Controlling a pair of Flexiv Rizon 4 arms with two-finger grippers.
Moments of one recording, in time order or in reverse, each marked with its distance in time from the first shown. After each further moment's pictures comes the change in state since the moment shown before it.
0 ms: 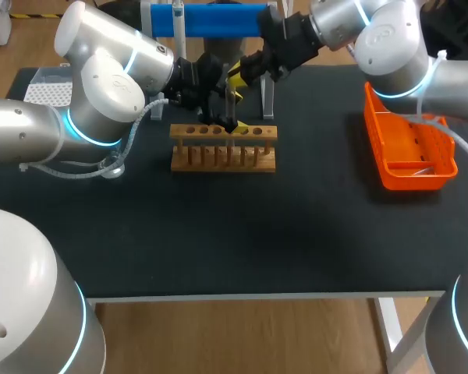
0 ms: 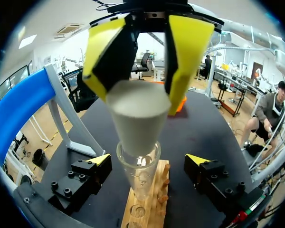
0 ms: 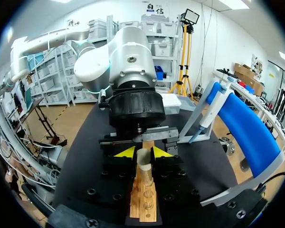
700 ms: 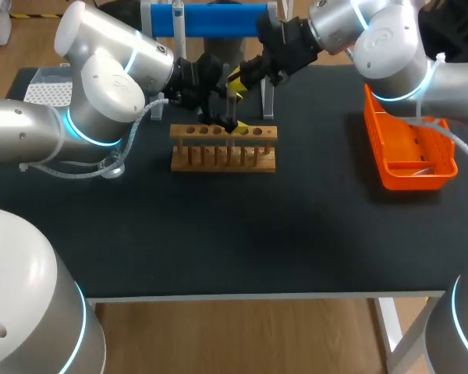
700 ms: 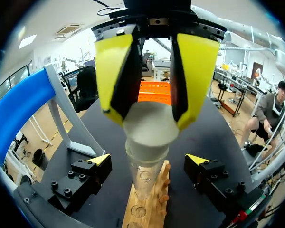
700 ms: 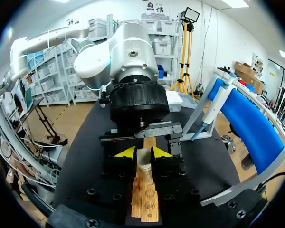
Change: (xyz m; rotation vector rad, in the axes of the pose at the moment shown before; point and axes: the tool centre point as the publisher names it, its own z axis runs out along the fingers) left arm 0.000 0.000 0.000 0.000 0.000 0.000; right arm 0.003 -0.009 0.005 0.012 0.007 0.010
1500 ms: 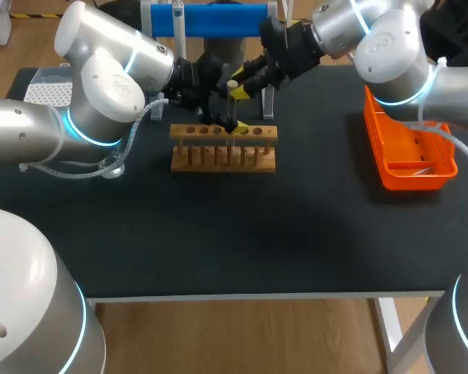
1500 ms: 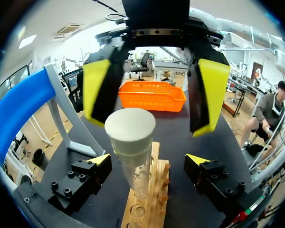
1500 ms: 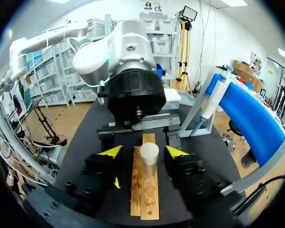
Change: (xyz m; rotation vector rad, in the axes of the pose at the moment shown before) left arm 0.000 0.000 0.000 0.000 0.000 0.000; right arm -0.004 -0.011 -0.002 -0.011 -0.014 0.008
